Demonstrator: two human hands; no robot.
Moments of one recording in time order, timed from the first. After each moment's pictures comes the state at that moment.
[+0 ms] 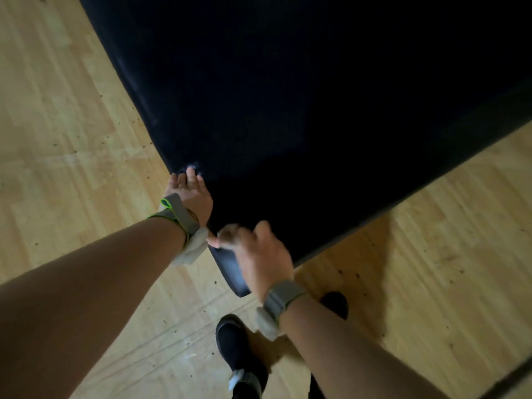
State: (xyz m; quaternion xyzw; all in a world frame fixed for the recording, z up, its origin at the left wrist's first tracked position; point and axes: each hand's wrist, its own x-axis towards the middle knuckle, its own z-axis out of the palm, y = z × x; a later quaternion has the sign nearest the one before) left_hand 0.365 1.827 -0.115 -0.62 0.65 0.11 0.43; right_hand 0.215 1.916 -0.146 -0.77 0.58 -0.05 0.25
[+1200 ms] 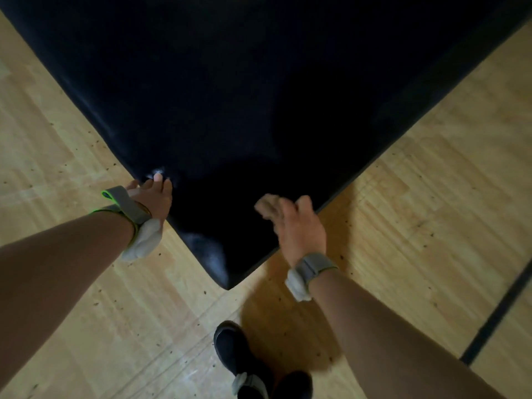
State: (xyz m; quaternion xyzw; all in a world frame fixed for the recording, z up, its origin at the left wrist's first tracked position) left_hand 0.383 1.812 -0.106 -0.53 0.67 0.13 0.51; right_hand 0.139 1.909 -0.143 -0.70 0.69 -0.06 0.20
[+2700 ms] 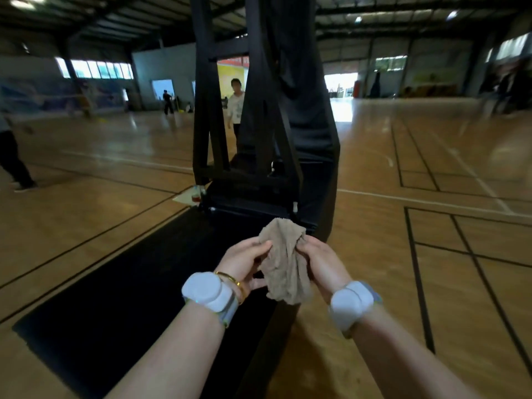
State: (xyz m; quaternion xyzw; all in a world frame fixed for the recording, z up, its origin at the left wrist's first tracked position) left_hand 0.101 1.988 0.458 -0.36 0.50 0.73 -0.31; right_hand -0.041 2.061 0.446 -0.37 0.57 -0.60 0.42
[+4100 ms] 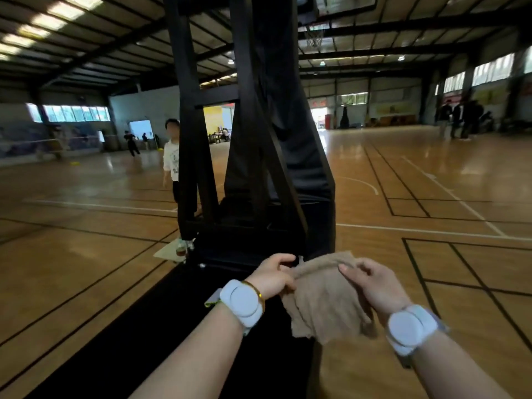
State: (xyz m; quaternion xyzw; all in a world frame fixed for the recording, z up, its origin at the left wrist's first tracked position) left_hand -0.005 1.722 0.517 -0.30 0.74 0.58 -0.17; right_hand -0.156 1.873 0.498 -0.37 0.67 -0.62 0.20
